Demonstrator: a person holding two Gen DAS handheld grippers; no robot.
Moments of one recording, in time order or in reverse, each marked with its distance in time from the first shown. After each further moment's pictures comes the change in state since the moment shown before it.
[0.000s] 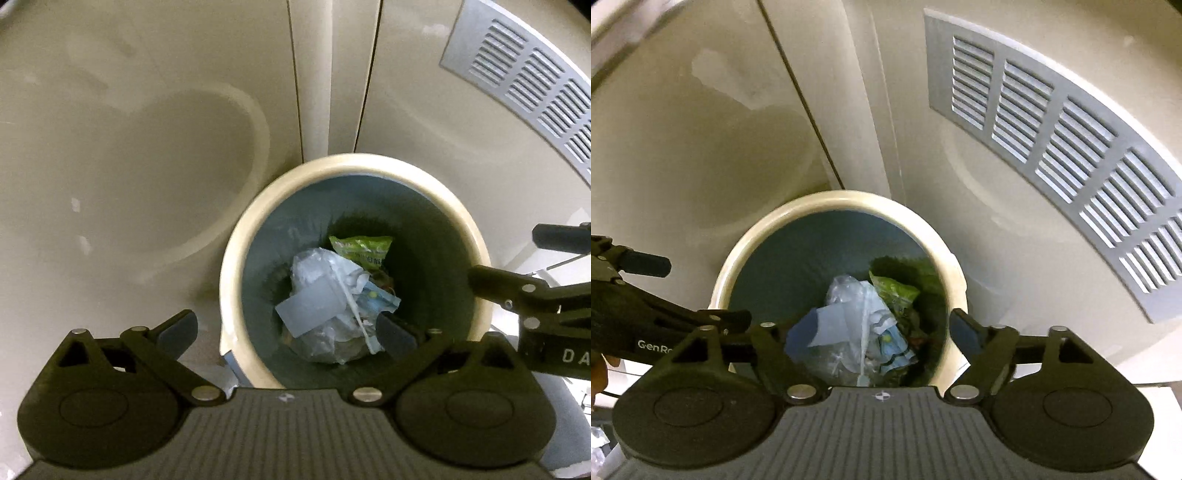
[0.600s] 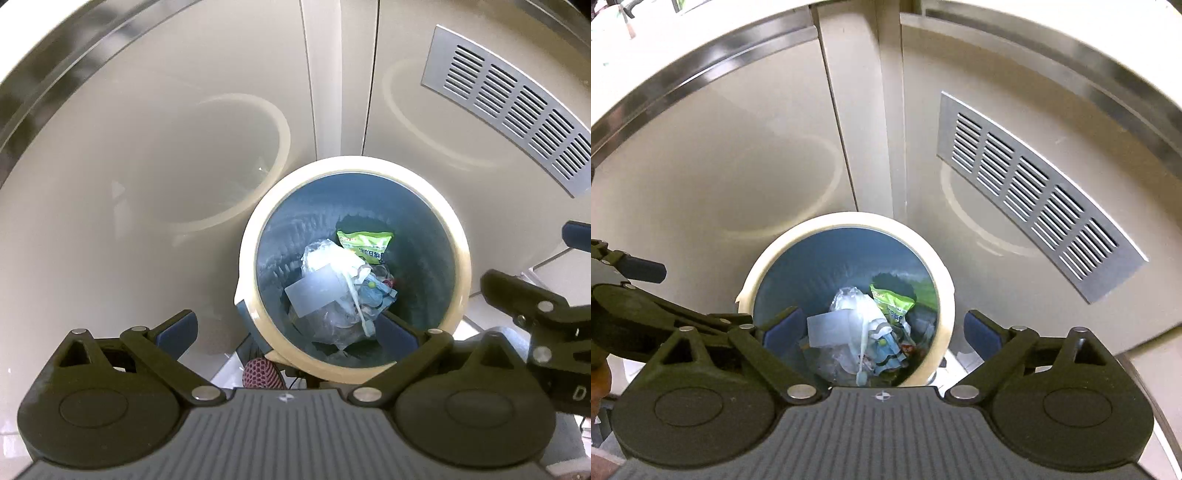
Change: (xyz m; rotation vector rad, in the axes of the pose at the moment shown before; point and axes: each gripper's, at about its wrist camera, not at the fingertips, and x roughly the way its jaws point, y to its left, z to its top) left arm -0.059 0.004 -0.051 -0.086 -0.037 0.046; right arm -0.079 0.016 -0.034 -0.074 -0.117 -0.047
